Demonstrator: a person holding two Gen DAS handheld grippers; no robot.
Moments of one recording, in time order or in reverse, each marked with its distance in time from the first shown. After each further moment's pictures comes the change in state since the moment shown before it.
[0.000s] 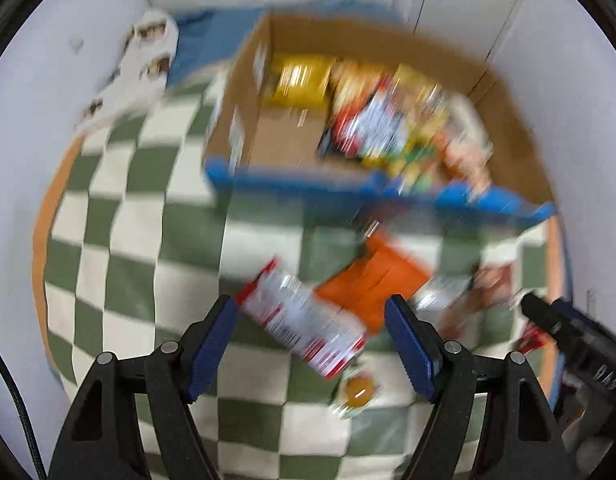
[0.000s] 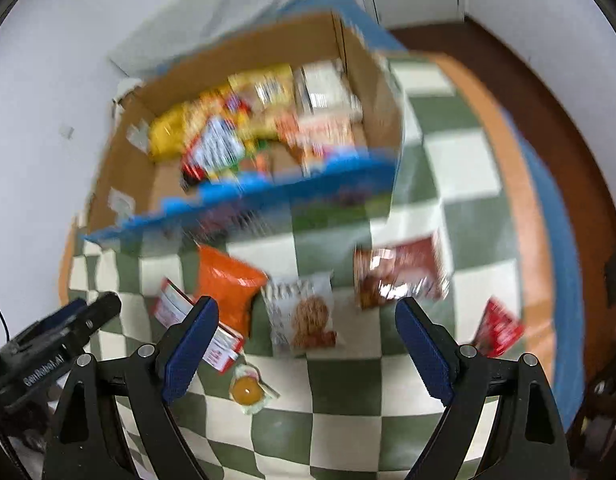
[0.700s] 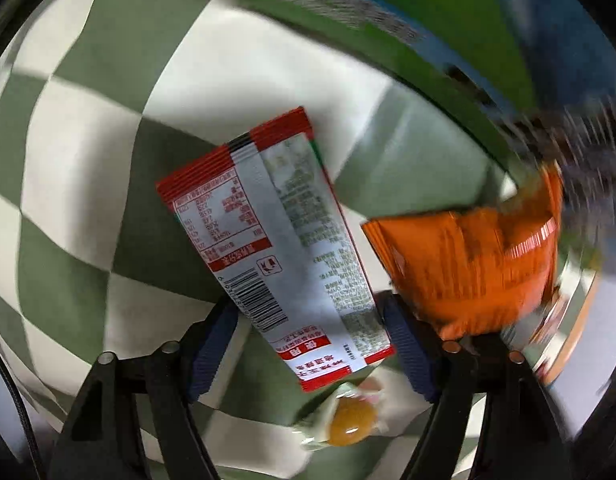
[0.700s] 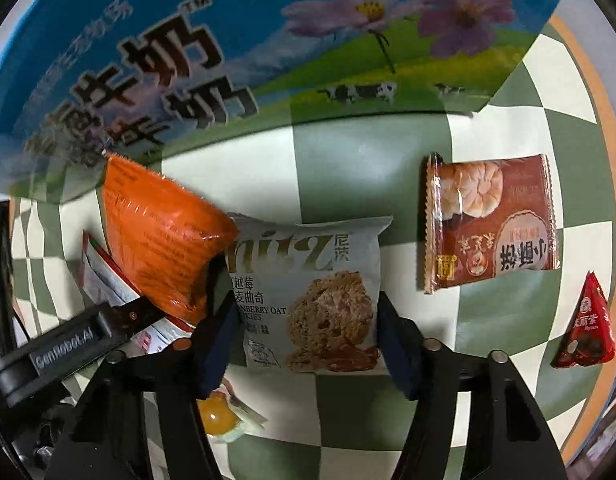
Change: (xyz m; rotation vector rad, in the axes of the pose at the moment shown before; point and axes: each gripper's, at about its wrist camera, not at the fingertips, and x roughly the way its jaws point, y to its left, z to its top) left arm 0.140 0.020 -0.042 -0.302 0.292 -0.108; right arm 0.137 0.020 -0.028 -0.037 0.205 -0.084
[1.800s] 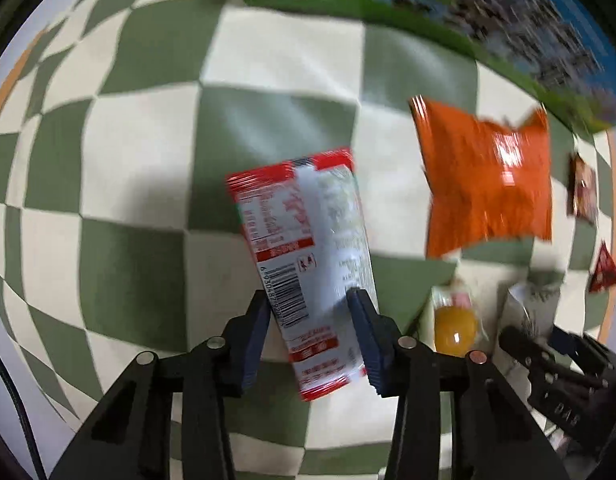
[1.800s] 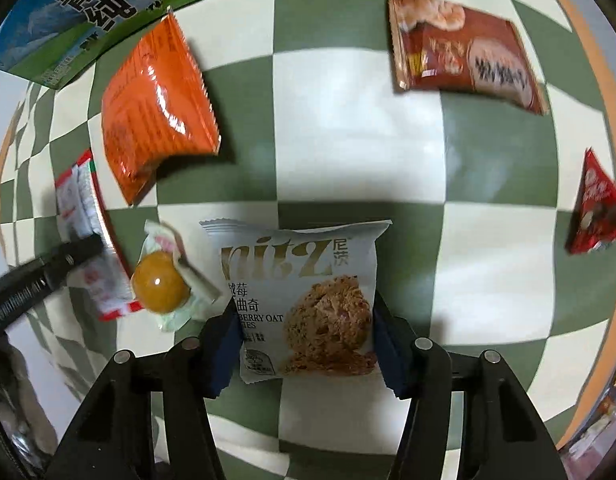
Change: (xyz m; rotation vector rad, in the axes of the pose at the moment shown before) left arm -0.010 0.019 -0.081 0.265 -0.060 0.110; right arm 0.014 -0.008 -0.086 -0.039 0.122 0.002
